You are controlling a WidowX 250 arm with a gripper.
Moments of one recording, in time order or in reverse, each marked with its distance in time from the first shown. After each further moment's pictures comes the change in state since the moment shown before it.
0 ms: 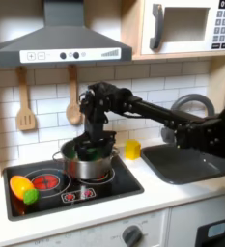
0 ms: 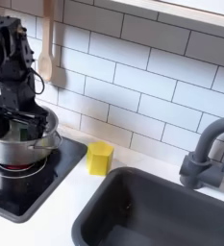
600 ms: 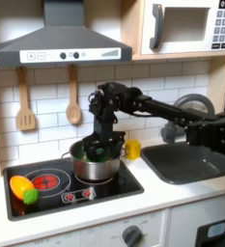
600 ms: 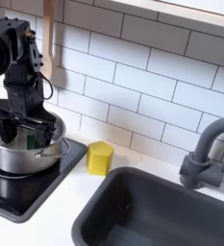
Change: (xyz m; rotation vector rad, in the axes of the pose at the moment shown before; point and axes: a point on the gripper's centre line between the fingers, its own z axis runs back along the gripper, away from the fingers) arm -0.013 -0.017 0.003 -0.012 0.005 -0.034
